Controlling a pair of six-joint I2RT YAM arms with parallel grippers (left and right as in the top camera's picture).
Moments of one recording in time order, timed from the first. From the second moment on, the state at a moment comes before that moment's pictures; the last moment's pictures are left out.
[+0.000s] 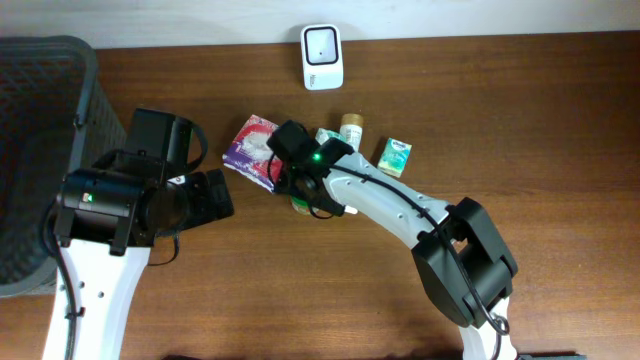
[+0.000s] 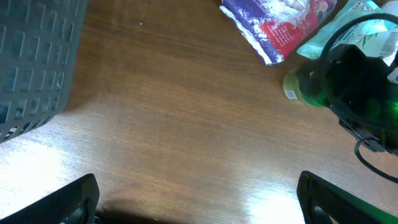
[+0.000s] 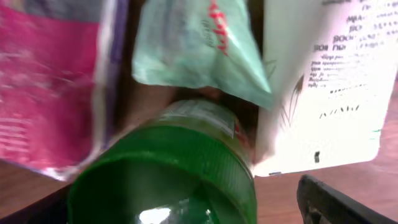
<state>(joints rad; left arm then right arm) -0.21 1.32 1.58 -1.50 -0.13 -0.47 0.71 2.08 1.61 -0.84 0.06 1.08</state>
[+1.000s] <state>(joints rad) -0.21 1.32 1.58 -1.50 -0.13 -0.47 0.65 2.08 1.65 -1.03 0.05 0.88</state>
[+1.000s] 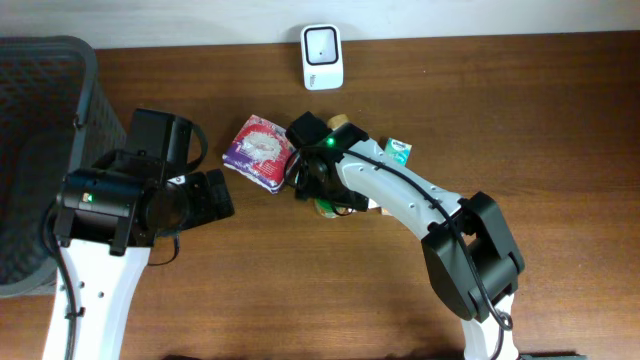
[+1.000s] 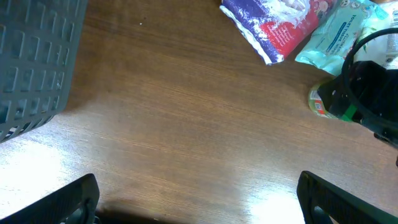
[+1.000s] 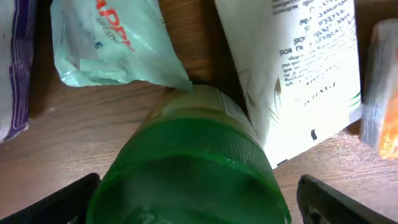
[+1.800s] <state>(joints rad) -0.21 1.32 1.58 -1.50 -0.13 -0.47 0.65 2.08 1.63 -0.93 0.05 0.99</state>
